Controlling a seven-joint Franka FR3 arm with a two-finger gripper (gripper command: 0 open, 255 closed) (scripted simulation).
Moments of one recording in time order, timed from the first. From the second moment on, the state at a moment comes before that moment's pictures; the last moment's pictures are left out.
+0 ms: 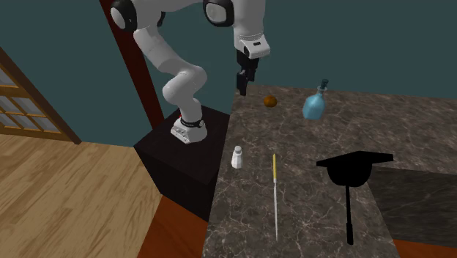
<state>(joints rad) -0.01 -0.80 -0.05 -2.44 0.09 1.64 -0.13</state>
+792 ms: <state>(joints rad) -0.08 -0.53 -0.14 -2.48 -0.02 1.83 -0.20</state>
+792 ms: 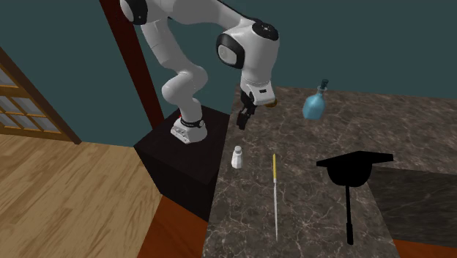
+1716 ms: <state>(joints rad) -0.14 -0.21 -0.22 -2.48 -0.10 2.06 -0.25</state>
